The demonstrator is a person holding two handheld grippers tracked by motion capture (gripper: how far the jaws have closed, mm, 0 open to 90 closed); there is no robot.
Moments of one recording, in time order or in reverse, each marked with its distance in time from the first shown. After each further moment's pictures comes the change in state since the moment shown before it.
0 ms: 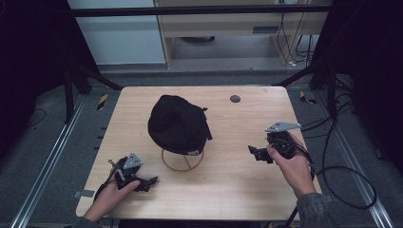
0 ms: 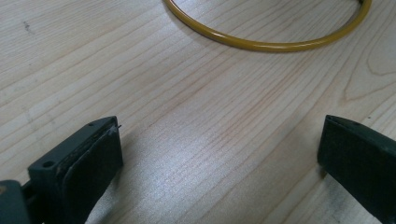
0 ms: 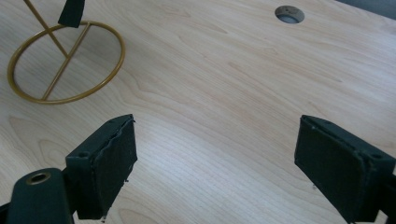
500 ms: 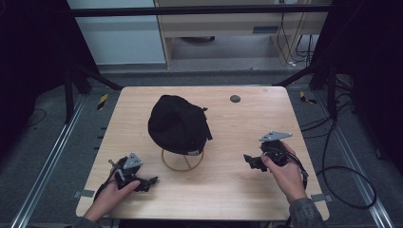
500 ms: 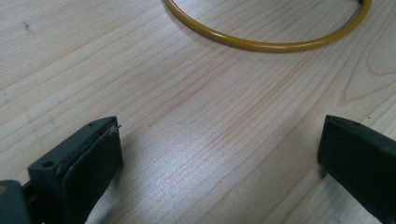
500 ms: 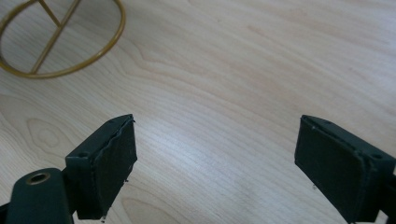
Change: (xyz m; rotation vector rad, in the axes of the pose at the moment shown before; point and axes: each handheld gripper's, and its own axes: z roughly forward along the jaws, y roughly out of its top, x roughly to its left) left arm 0.000 0.000 0.000 0.001 -0.002 0.002; right arm 0.009 -0.028 0.029 0.045 0.022 0.032
